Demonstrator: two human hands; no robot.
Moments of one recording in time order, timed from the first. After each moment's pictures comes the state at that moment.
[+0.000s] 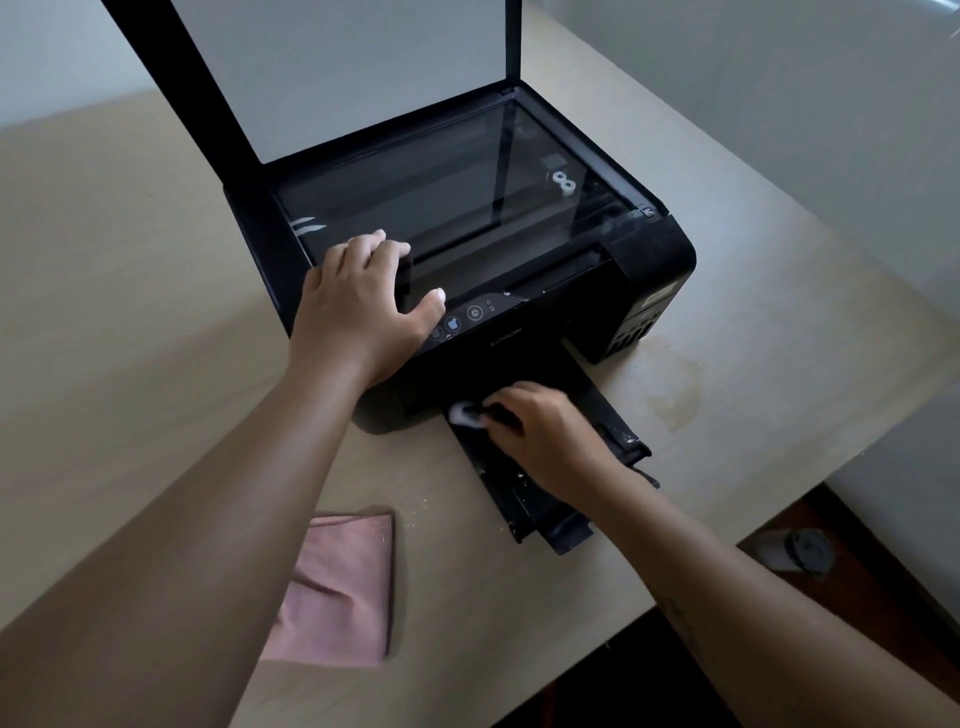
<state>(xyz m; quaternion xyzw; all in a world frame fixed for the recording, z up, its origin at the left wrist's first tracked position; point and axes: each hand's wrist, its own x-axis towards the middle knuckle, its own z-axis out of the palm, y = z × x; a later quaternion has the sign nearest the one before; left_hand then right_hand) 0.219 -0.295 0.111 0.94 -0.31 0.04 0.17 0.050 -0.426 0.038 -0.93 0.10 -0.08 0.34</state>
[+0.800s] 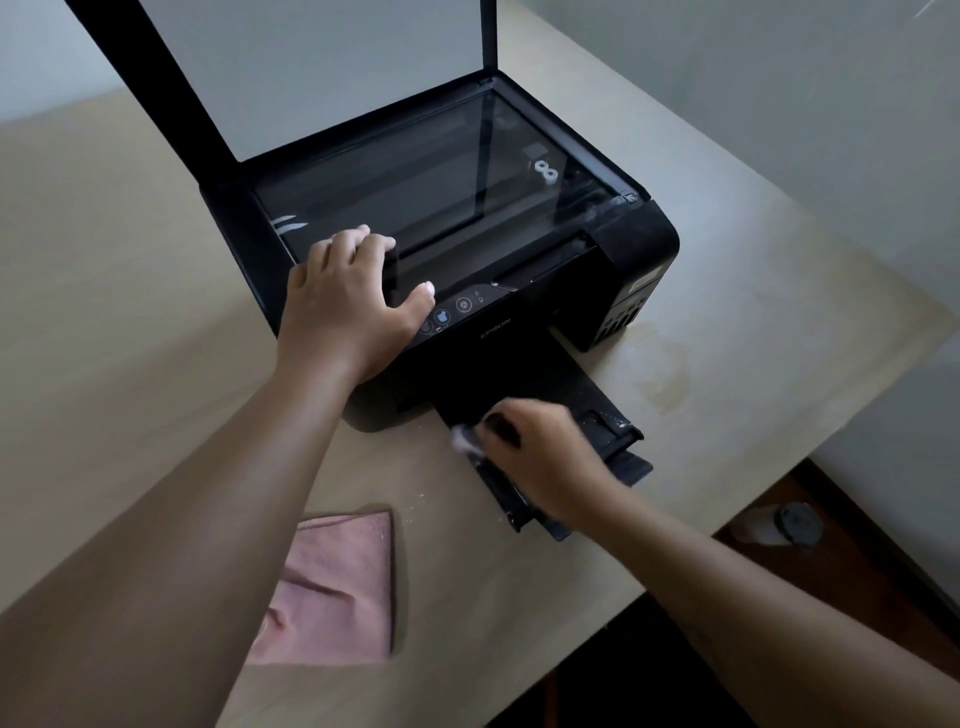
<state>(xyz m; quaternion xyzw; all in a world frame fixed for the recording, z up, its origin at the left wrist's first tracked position) 0.219 -0.297 0.114 0.93 -0.31 0.04 0.18 0.031 -0.404 0.046 -0.90 0.17 -0.06 0.38</state>
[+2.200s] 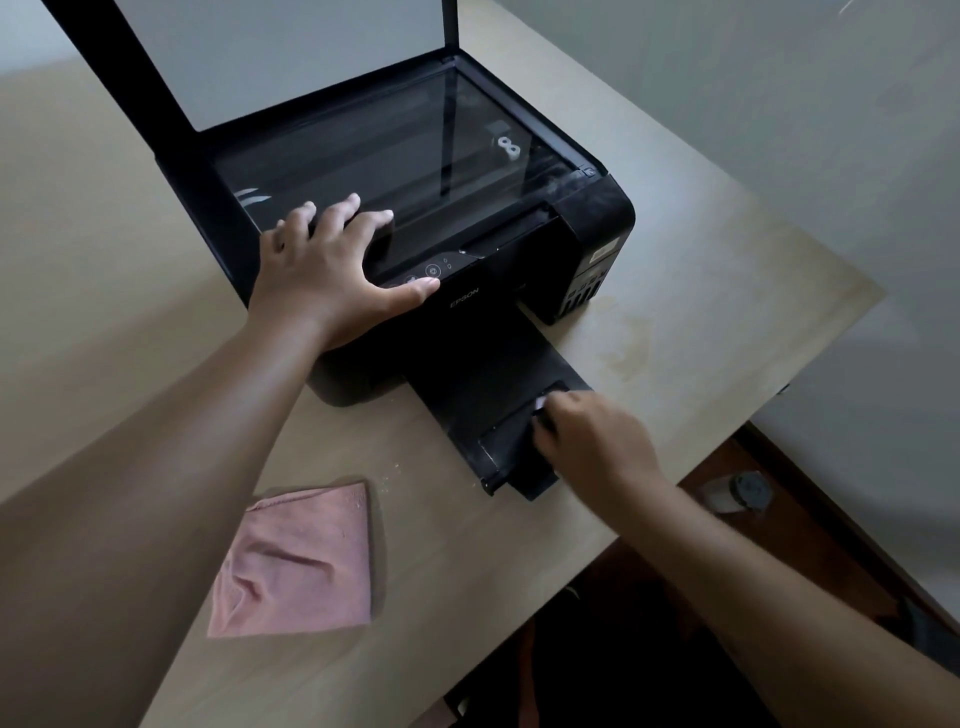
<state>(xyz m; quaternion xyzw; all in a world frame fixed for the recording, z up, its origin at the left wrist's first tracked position) 0.216 -0.294 0.114 0.93 -0.35 -0.03 0.11 -0.035 -0.422 0.060 -0.96 0.25 -0.01 0.12</state>
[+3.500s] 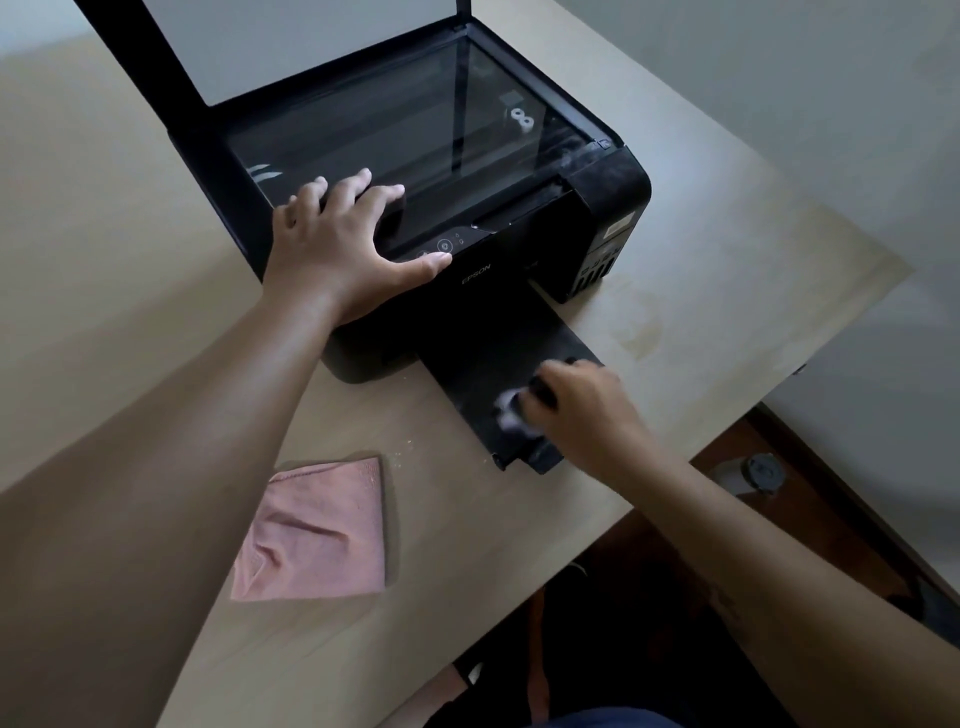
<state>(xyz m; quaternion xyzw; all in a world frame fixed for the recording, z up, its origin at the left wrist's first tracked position) 0.216 -0.292 0.114 0.93 -0.35 -0.03 0.12 -0.019 -0.416 0.060 -0.94 0.26 0.00 0.24</state>
